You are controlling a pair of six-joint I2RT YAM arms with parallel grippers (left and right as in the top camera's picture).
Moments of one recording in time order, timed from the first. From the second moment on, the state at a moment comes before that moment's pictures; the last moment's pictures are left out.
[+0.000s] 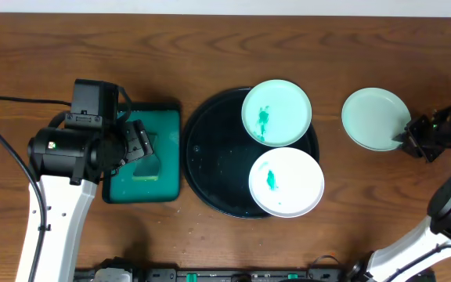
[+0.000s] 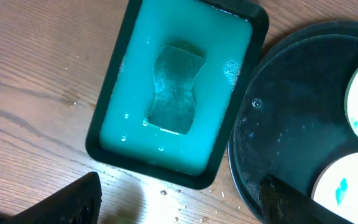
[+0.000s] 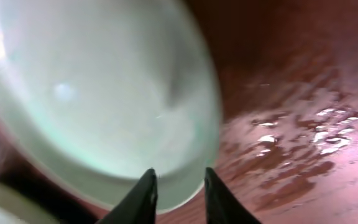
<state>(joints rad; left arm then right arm) -0.11 1.23 1.33 -1.29 -0.06 -0.46 -0.58 1.97 1.36 -0.89 -0.38 0.33</state>
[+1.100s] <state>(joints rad) -0.11 1.23 1.33 -1.29 -0.06 -0.46 -0.04 1.61 1.19 -1.23 -0.16 0.35</state>
